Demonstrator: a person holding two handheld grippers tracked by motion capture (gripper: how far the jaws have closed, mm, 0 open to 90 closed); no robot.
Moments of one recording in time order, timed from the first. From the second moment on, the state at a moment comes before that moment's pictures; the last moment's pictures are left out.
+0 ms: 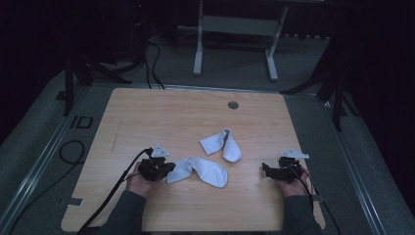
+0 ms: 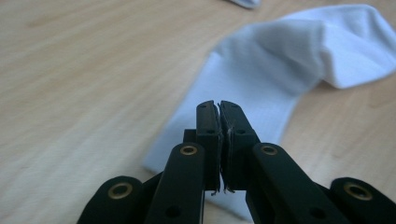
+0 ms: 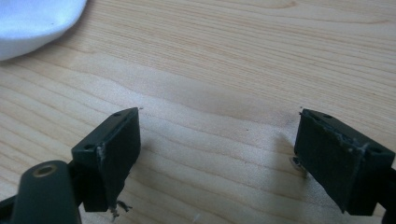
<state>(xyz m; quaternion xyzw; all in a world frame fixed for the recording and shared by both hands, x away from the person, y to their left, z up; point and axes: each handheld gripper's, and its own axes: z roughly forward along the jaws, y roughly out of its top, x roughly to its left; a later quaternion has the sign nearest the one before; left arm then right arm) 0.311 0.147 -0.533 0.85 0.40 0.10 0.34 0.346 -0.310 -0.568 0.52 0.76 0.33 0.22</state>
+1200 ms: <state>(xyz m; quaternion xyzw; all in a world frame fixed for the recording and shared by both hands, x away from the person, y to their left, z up) 0.320 0.163 -0.545 0.85 0.42 0.10 0.30 0.346 -0.310 -0.568 0.52 0.76 0.33 0.22</state>
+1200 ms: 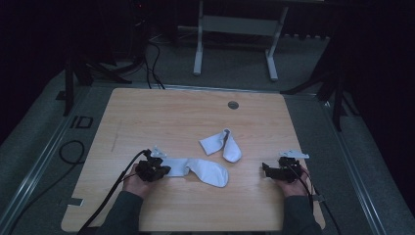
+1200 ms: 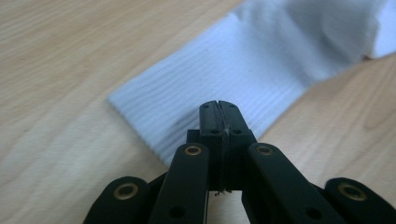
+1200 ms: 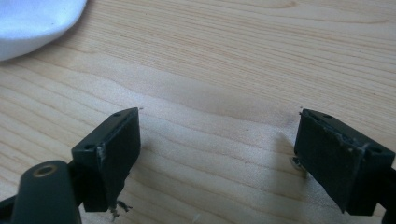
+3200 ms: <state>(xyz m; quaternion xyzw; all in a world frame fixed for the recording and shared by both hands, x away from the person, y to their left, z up) 0.324 0.115 -0.542 0.89 0.34 0.09 0.28 0.346 -0.310 -0.568 0.52 0.76 0.33 0.22</state>
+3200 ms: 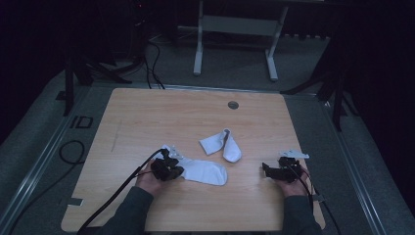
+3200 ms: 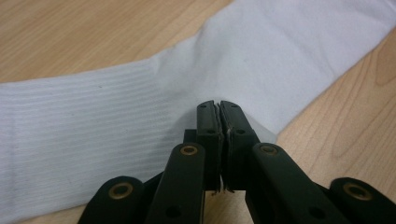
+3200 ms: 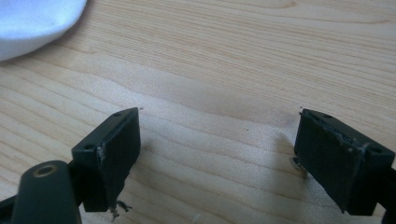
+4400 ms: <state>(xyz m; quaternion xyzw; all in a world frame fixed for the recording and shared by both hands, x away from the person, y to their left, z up) 0.296 0.101 -0.535 0.90 0.30 0.06 0.31 0.340 -0.275 -0.527 0.46 0.79 0.36 0.20</state>
